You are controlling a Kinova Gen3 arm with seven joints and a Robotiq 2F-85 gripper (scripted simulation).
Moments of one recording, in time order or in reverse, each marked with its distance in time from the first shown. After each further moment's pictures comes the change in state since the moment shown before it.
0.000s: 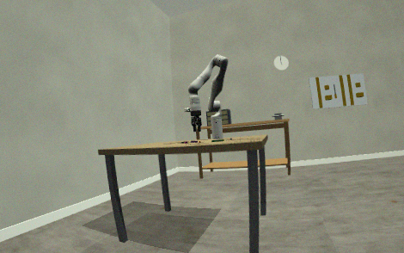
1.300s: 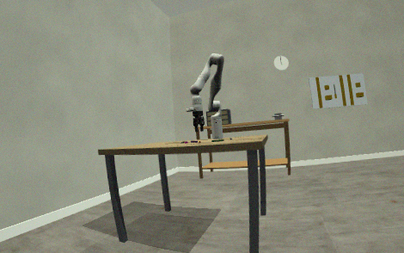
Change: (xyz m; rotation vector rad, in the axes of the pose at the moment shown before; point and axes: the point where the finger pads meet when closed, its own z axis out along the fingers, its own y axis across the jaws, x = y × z) arm -0.001 0.037 0.000 -0.008 0.004 -0.759
